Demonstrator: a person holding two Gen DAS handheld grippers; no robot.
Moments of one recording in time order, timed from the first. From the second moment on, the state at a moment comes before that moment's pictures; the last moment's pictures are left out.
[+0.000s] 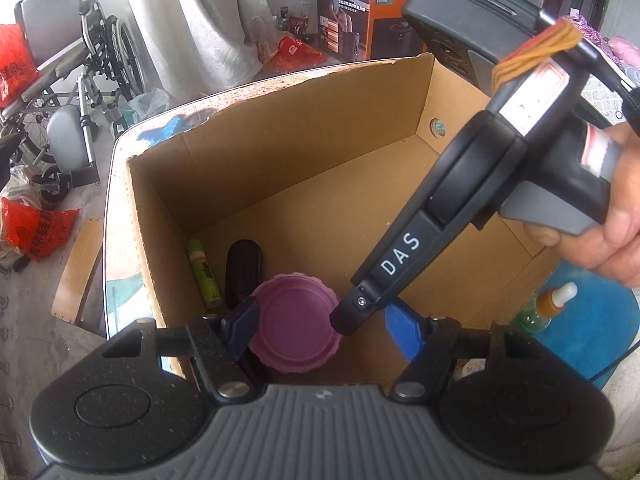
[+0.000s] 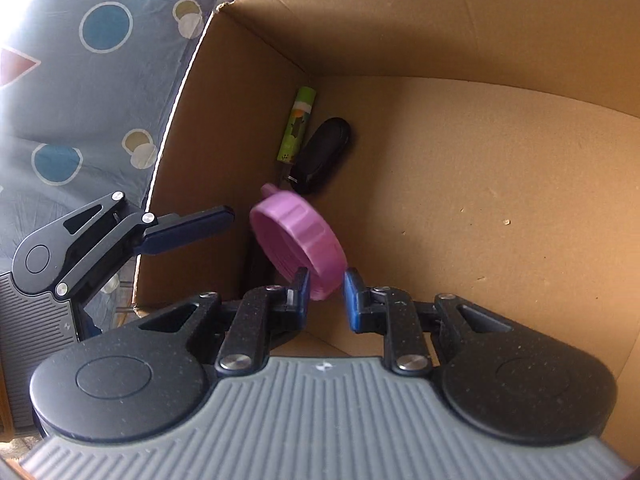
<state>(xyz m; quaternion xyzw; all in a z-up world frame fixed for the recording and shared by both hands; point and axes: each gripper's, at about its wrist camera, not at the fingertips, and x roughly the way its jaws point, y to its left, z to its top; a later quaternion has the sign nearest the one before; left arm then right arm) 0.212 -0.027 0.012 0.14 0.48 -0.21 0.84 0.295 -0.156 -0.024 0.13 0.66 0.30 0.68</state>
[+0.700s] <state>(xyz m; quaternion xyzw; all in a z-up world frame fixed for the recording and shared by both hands) 0.110 0.003 0.092 0.03 0.38 -0.24 0.89 0.190 -0.259 0.082 0.20 0.52 0.31 0.77</state>
